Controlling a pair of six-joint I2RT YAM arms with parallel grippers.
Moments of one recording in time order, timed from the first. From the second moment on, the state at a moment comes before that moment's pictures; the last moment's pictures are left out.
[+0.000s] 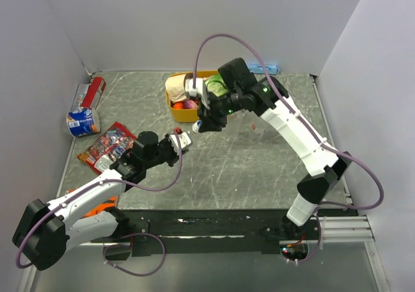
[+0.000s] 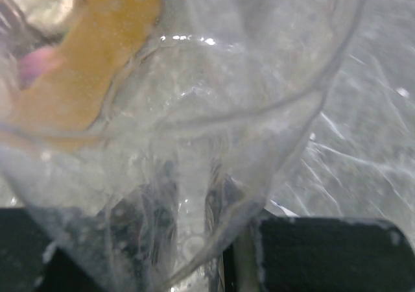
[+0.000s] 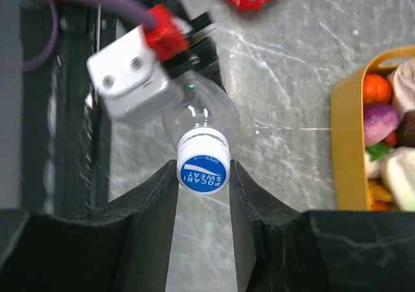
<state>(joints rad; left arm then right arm) -0.65 1.03 0.58 0.10 0.30 0.37 0.73 1.65 1.96 -1.15 -0.61 -0.68</state>
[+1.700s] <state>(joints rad) -0.66 1.16 0.81 -0.39 0.61 0.71 0.76 1.37 1.63 -1.21 -0.71 -1.38</state>
